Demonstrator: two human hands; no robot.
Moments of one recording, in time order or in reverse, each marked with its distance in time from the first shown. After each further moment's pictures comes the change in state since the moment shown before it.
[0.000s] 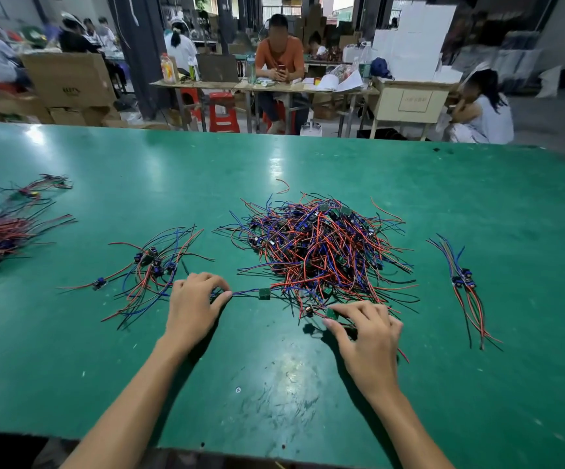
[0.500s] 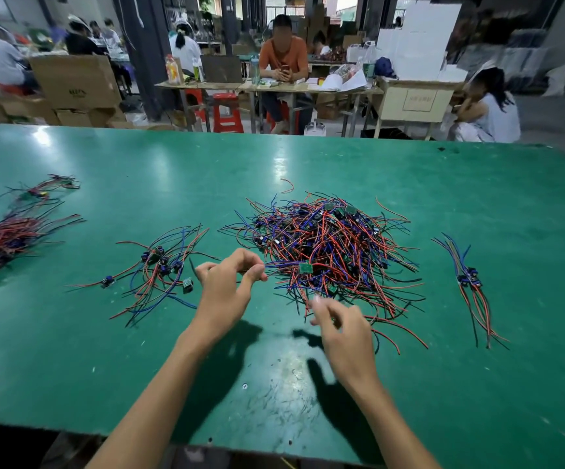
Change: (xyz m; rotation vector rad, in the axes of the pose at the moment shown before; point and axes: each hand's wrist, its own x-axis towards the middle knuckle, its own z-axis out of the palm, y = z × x) left_hand -0.003 0.064 -0.024 -0.450 0.183 0.102; right_hand 0.002 -0.052 0.001 0.370 -0.207 0.243
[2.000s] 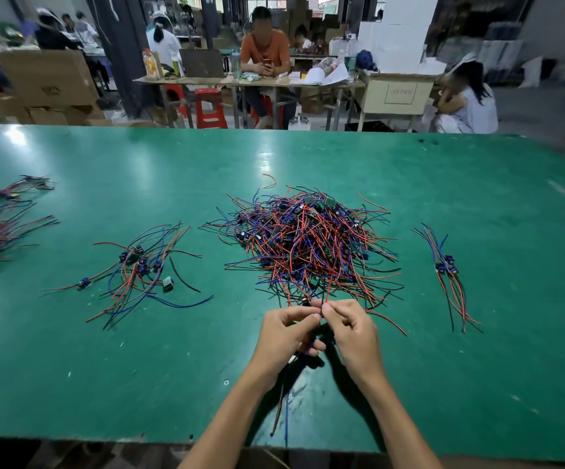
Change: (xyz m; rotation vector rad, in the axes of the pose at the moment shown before) left_hand -0.065 0.058 0.091 -0.839 -0.403 -0.650; right_hand 0.002 0.045 -0.023 0.329 0.049 0.116
